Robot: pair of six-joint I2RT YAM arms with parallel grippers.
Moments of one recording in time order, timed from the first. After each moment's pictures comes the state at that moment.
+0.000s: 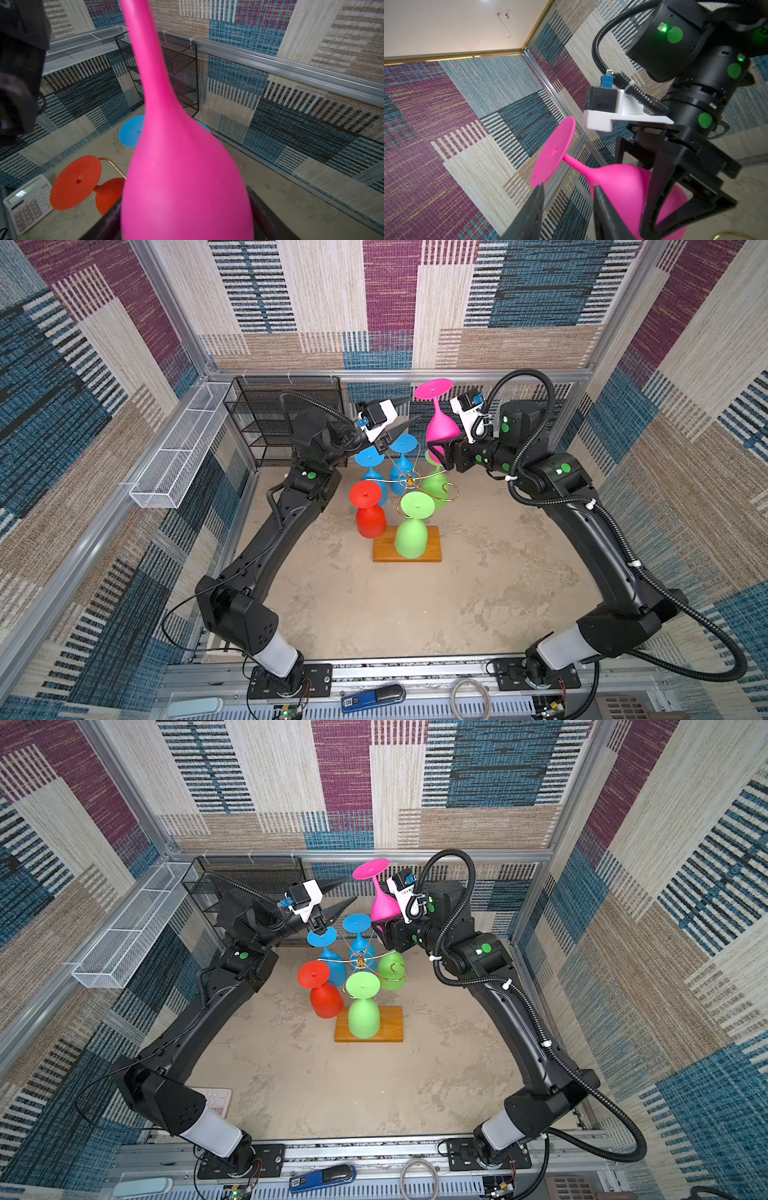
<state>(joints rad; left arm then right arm) -0.43 1.62 1.73 0.29 0.75 0.43 0.49 1.53 1.93 -0.71 -0.21 -0.03</state>
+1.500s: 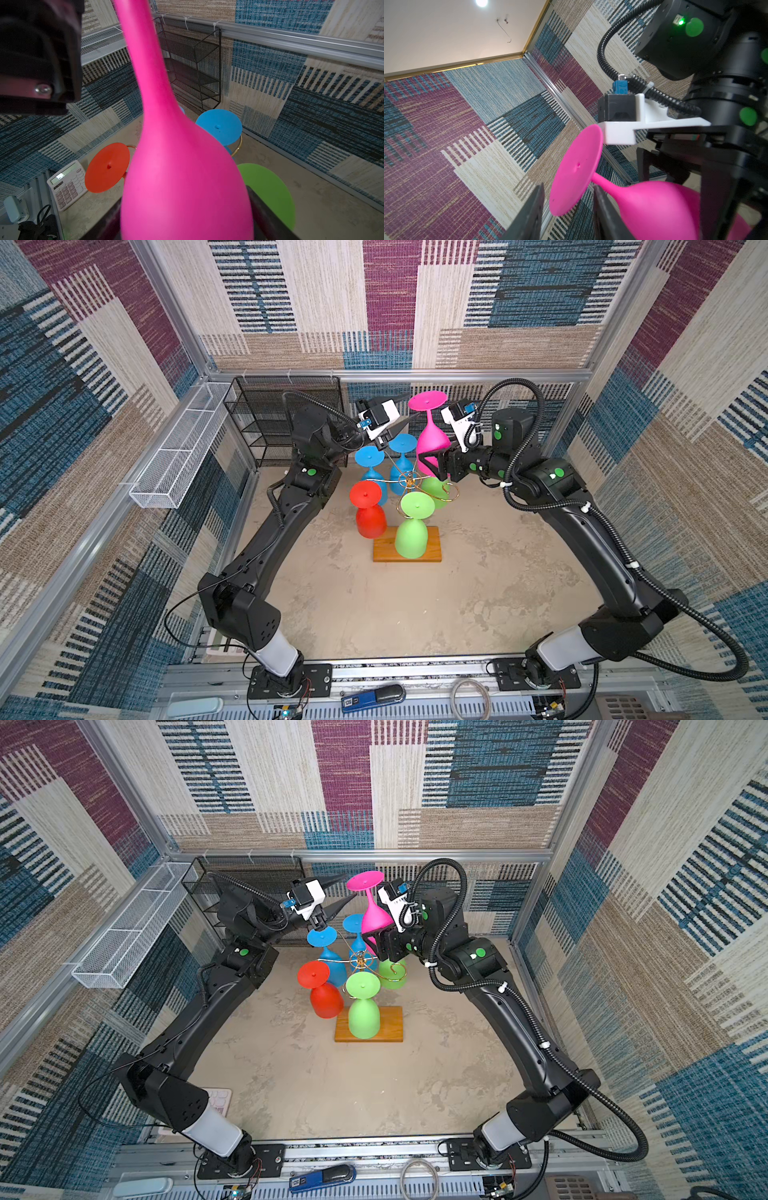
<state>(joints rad) -0.43 1.63 1.76 0.27 0.74 0.51 0.52 1.51 1.87 -0.71 -0.28 0.02</state>
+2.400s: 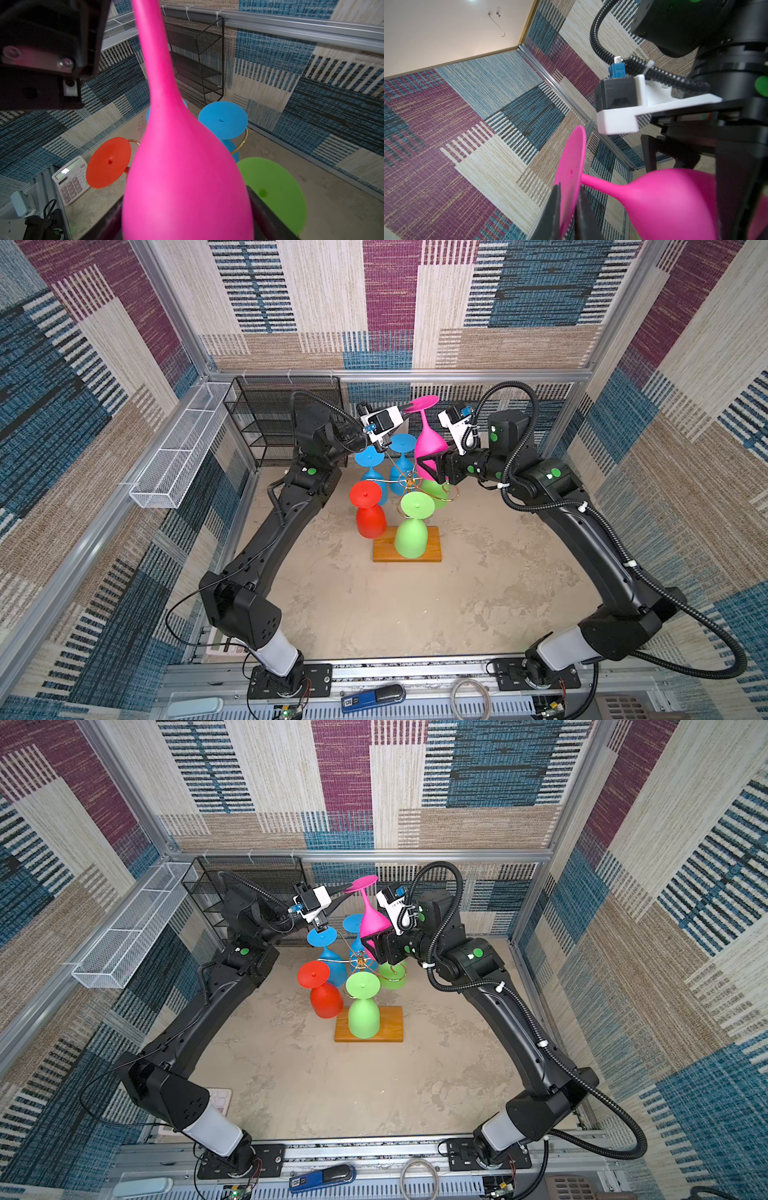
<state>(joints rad) -0.43 1.64 1.76 0.21 0.73 0.62 0.53 1.51 1.86 -0.73 -0.28 0.02</state>
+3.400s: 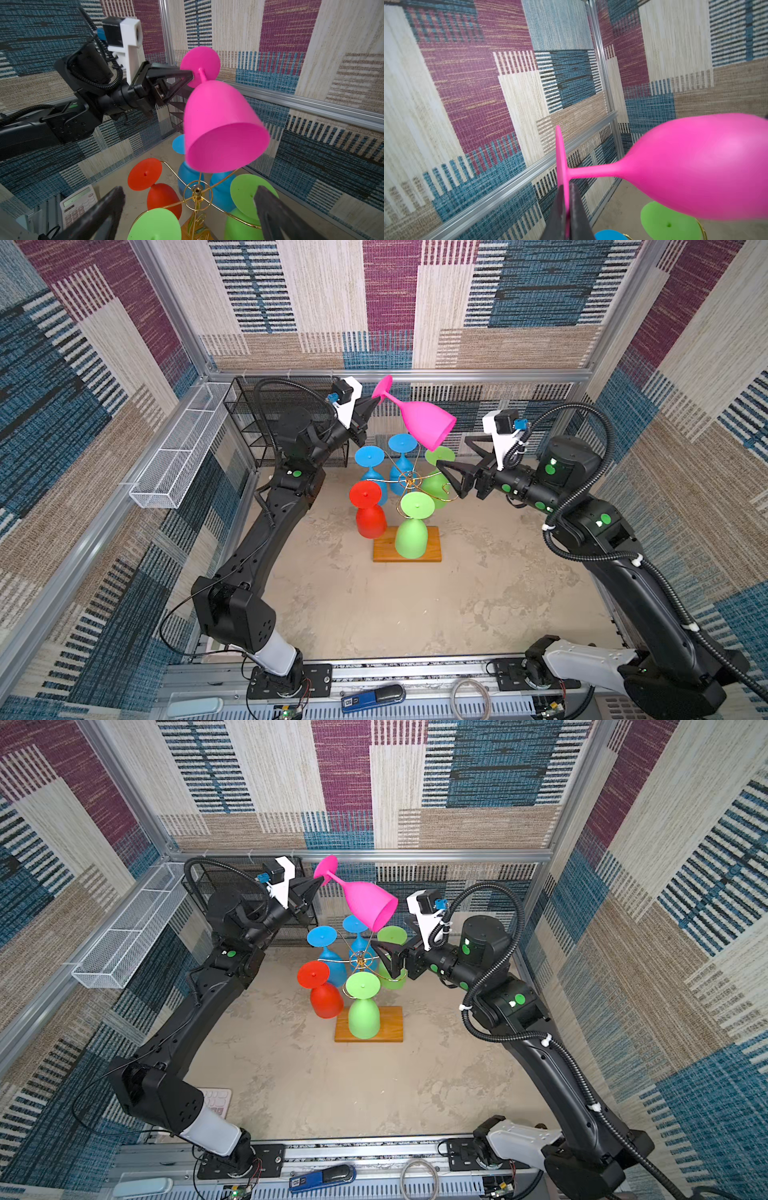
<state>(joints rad) -0.27 1.60 1.64 0.29 0.53 0.06 0.53 1.17 1.54 -0.42 -0.30 0.06</state>
